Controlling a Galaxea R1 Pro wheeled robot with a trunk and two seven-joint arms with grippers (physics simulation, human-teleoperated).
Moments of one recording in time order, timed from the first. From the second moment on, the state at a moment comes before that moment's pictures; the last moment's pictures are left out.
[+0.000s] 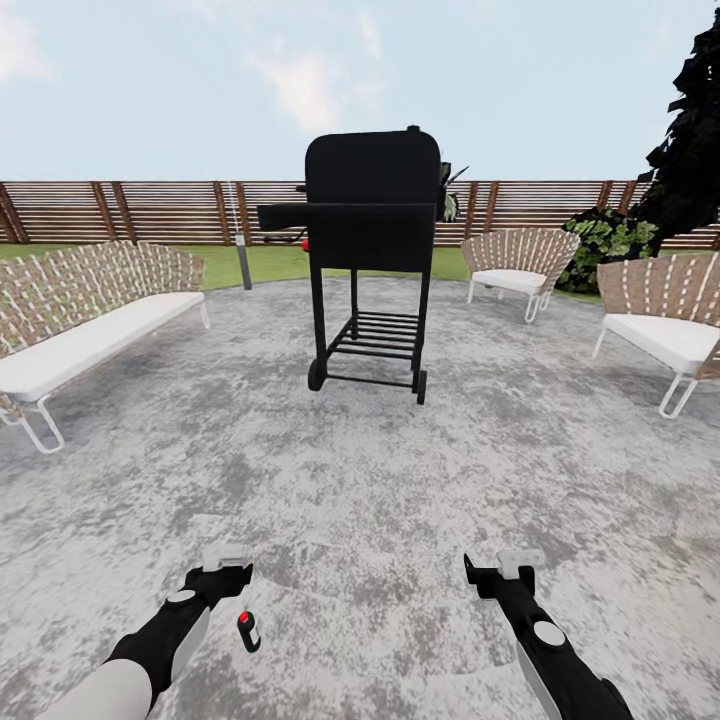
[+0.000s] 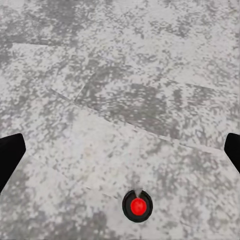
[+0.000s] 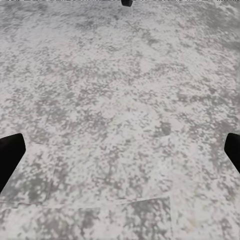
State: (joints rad) left arm -0.60 0.07 0.00 -0.39 0.04 0.03 0.01; right arm -0.41 -0.06 0.01 -0.68 0.01 -0.16 0.00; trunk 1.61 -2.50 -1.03
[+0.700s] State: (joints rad) left arm -0.60 0.07 0.00 -0.39 0.04 0.02 0.01; right arm -0.41 -0.06 0.01 -0.68 0.01 -0.16 0.00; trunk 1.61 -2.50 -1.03
